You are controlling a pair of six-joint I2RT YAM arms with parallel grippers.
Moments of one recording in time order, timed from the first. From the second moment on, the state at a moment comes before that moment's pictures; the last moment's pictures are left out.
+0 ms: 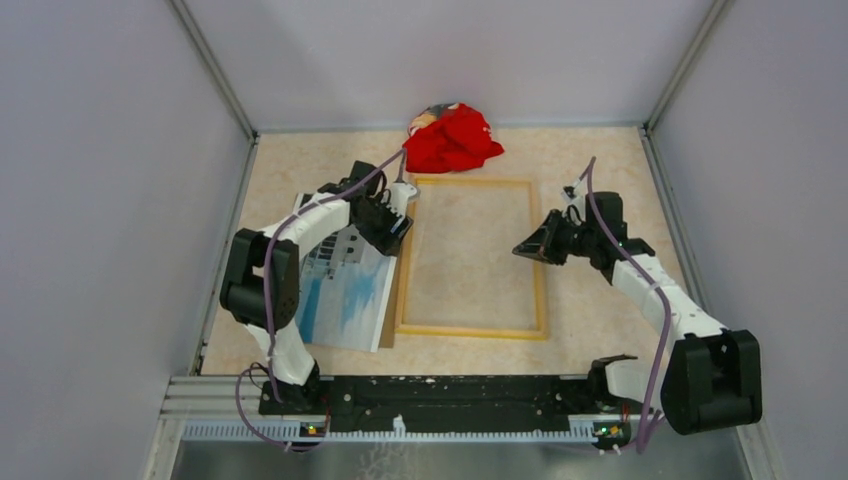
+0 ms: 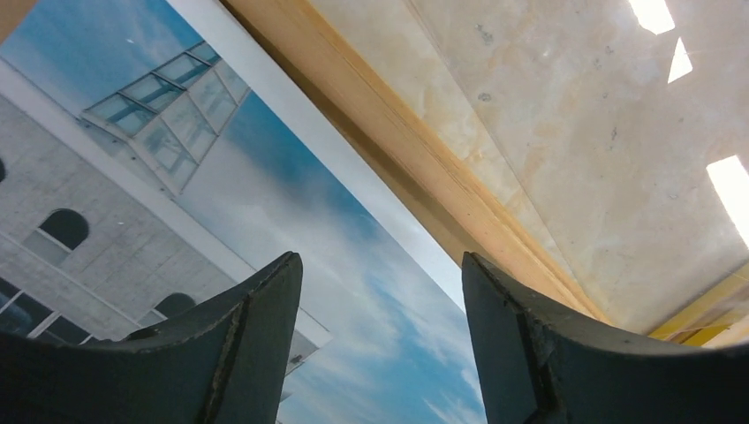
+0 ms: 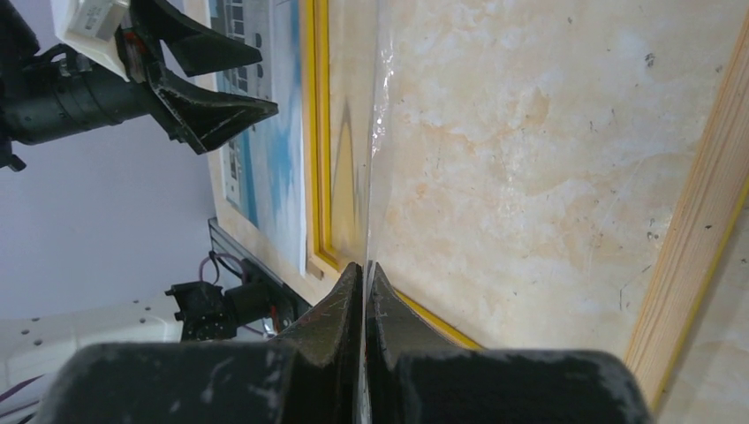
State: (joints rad) left arm -0.34 1.76 1.25 -0.61 0.31 0.39; right arm 0.16 1.19 0.73 -0.28 -0.64 0.67
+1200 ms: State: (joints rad) left arm -0.37 1.86 1.25 -0.62 0.49 0.37; right arm 0.15 1.02 0.71 -0.36 -0.71 0.68
